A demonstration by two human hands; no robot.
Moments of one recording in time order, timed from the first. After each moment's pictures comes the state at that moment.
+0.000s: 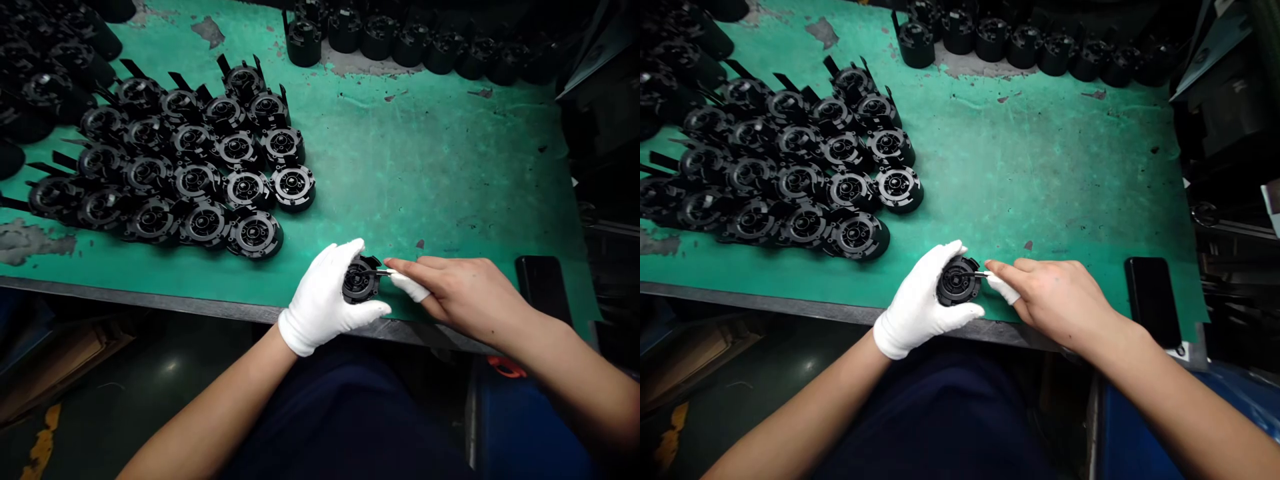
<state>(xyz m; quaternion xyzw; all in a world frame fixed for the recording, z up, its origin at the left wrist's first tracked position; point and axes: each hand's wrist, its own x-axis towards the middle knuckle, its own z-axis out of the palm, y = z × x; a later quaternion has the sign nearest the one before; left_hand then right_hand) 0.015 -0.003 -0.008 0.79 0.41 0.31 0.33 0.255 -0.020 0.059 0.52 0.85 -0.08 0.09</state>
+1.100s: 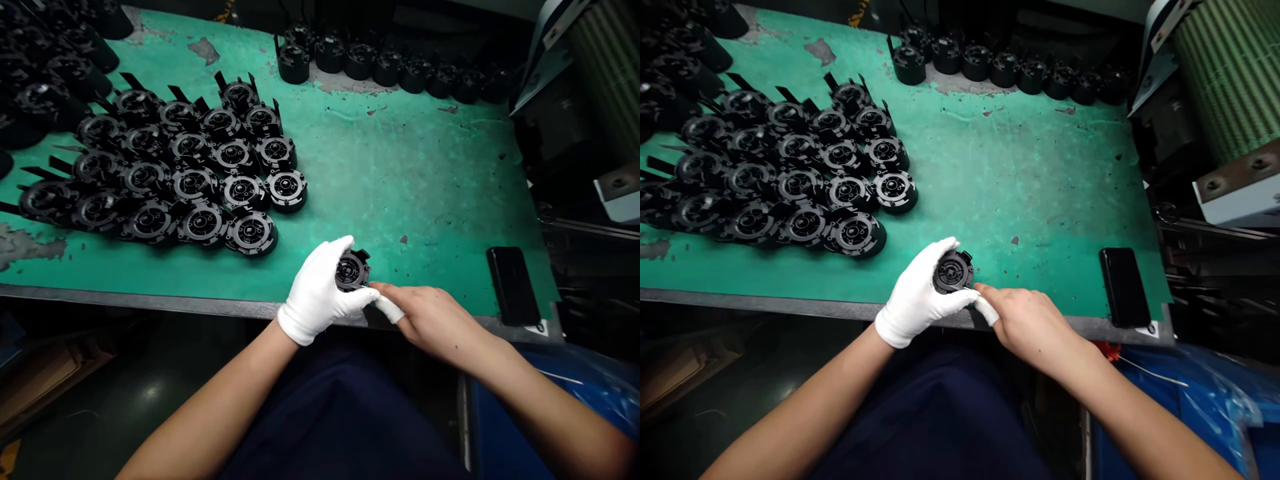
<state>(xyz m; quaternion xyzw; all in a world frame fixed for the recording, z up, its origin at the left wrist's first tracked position) 0.020 -0.006 -0.012 0.77 0.43 0.33 0.33 0.232 -0.071 0.049 0.57 0.77 -0.28 0.05</state>
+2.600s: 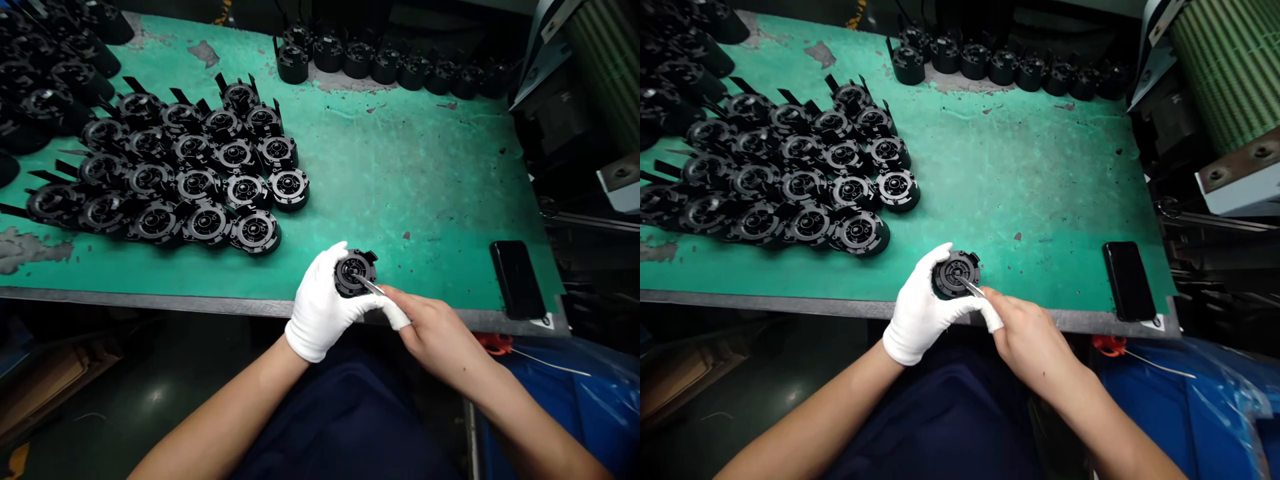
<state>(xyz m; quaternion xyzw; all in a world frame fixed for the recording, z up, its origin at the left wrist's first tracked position) 0.018 -0.036 -0.012 0.71 0.49 0.36 0.35 0.213 -0.097 0.046 0.63 0.71 -0.29 -0.06</state>
